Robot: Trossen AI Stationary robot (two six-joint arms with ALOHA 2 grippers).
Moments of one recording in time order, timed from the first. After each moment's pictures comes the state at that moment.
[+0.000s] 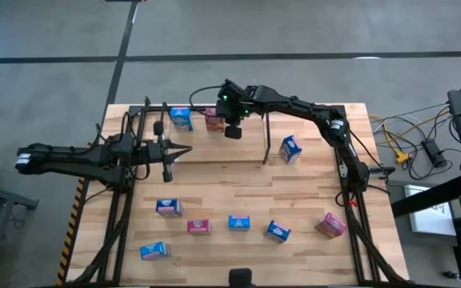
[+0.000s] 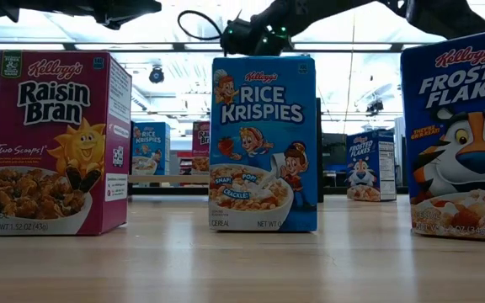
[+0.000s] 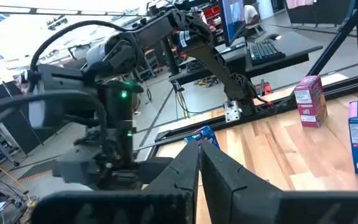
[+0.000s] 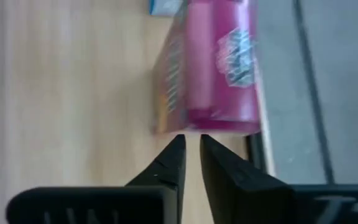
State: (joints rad) left arm 0.01 0.69 0.54 0.16 -0.17 0.38; right arm -0.41 2.16 2.09 -0.87 0.02 -0.41
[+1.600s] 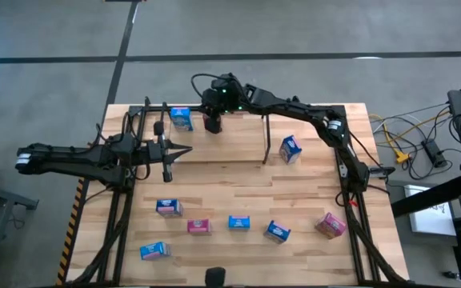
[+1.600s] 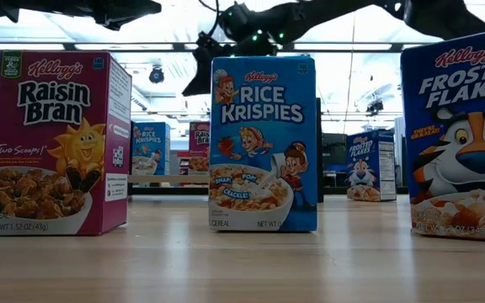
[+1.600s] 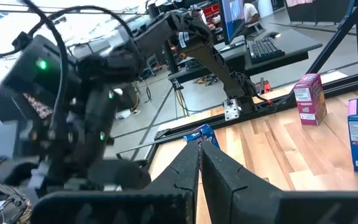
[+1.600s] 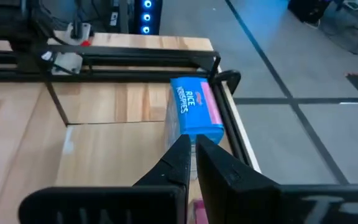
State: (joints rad) left arm 0.01 0.69 0.54 0.15 -0.17 0.38; right arm -0.41 2.19 2.07 -0.34 -0.20 -0.27
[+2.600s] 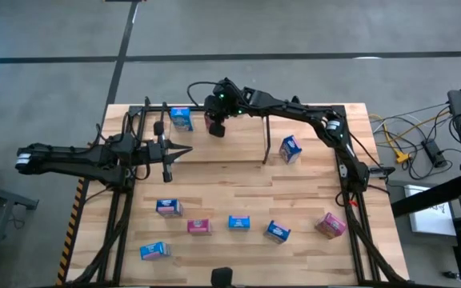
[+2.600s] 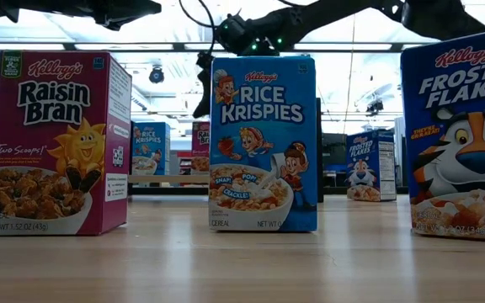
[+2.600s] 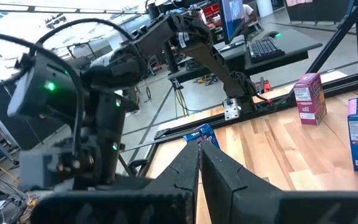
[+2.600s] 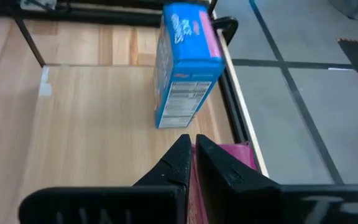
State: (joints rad) left arm 0.01 0.69 0.54 0.15 -0.17 0.38; right arm -0.41 2.19 2.06 -0.49 -0.11 -0.33
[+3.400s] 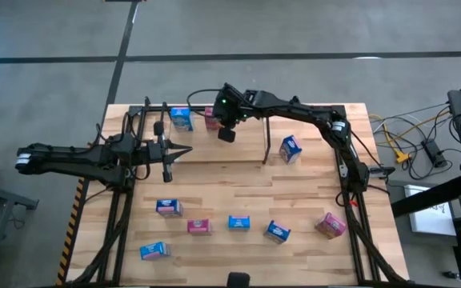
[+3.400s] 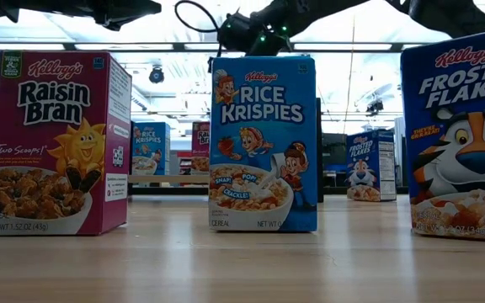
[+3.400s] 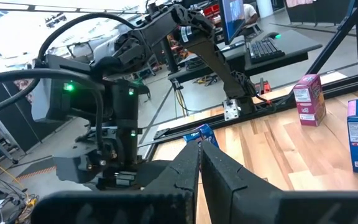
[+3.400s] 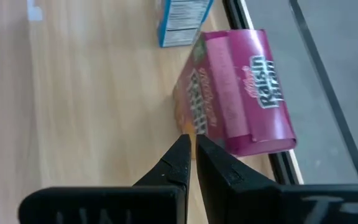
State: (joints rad) left arm 0.01 0.69 0.54 0.15 -0.17 0.38; right arm -0.39 2.14 2.03 -0.76 0.00 -0.25
